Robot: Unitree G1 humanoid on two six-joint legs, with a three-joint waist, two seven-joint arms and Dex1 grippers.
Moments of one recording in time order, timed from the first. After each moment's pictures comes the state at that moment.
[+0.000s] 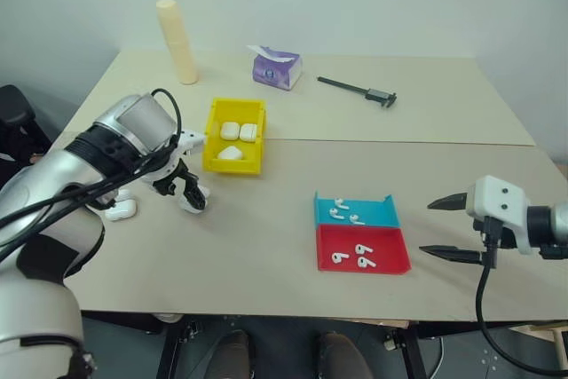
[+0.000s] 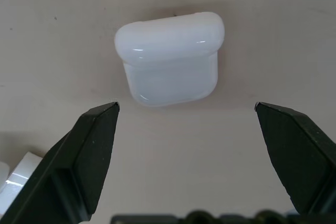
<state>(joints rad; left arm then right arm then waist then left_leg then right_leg) -1.35 0.82 -1.00 0.54 -0.31 1.47 -1.10 -0.02 -1.15 -0.25 -0.27 0.37 0.34 1.19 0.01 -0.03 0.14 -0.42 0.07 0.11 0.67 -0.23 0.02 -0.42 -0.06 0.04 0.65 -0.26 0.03</state>
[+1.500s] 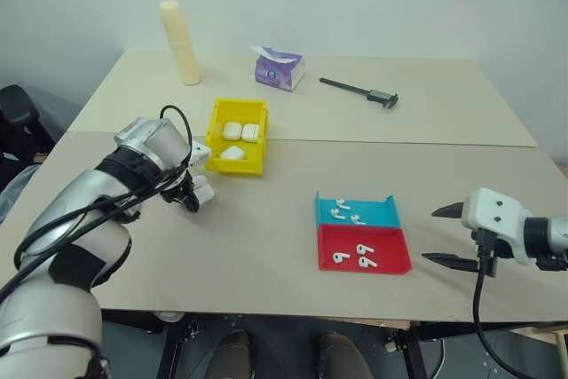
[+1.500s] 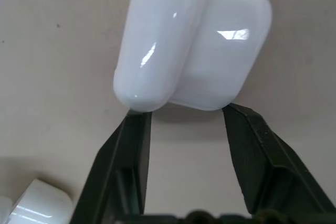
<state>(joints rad) -1.24 0.73 -0.87 0.60 -0.10 1.35 -1.13 0.05 -1.13 -0.27 -0.31 0.29 0.34 1.15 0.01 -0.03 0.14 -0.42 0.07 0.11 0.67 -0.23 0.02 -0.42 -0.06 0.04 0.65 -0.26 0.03</state>
